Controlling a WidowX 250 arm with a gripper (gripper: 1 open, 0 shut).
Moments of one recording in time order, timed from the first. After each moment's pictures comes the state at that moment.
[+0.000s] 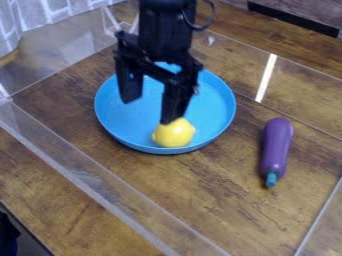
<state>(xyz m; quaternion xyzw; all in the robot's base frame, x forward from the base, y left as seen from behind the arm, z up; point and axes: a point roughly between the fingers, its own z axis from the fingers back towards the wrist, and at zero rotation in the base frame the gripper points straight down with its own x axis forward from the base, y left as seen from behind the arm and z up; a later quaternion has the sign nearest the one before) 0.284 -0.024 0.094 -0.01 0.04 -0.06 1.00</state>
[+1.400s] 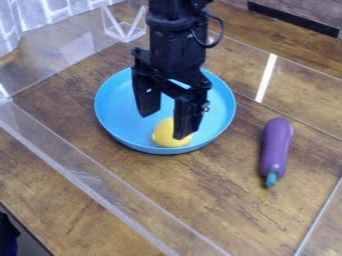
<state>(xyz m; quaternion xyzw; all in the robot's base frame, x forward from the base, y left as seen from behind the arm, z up) 0.295 -0.024 0.083 -0.03 -0.01 -0.10 0.99</state>
